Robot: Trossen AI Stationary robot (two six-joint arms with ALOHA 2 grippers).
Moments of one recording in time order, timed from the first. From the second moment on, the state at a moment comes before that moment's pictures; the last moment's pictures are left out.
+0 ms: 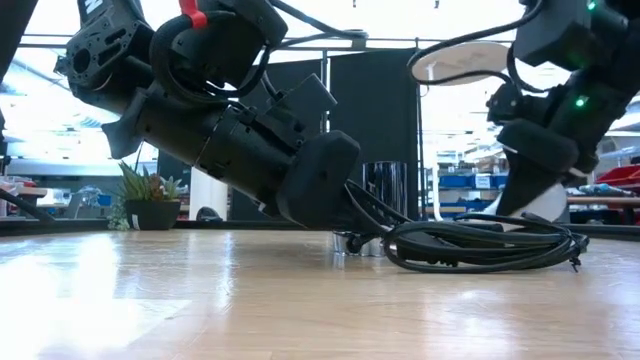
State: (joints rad) left arm -0.34 2.07 0.90 0.65 -0.67 -0.27; right arm 0.31 1.33 0.57 -0.54 0.57 1.03
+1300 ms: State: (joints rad) left arm -0.54 1.48 0.87 -0.29 -0.51 -0.29; right arm 0.66 1.01 0.57 -0.31 0.76 0.53
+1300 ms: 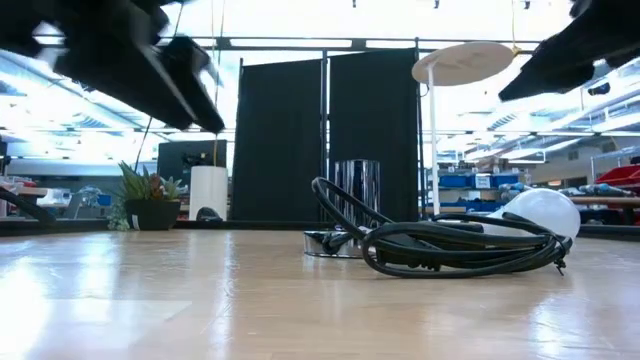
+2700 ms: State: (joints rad) left arm -0.71 1.02 0.01 0.66 -0.58 -0.34; right arm 0.92 0.96 0.42 -0.30 0.99 0.62
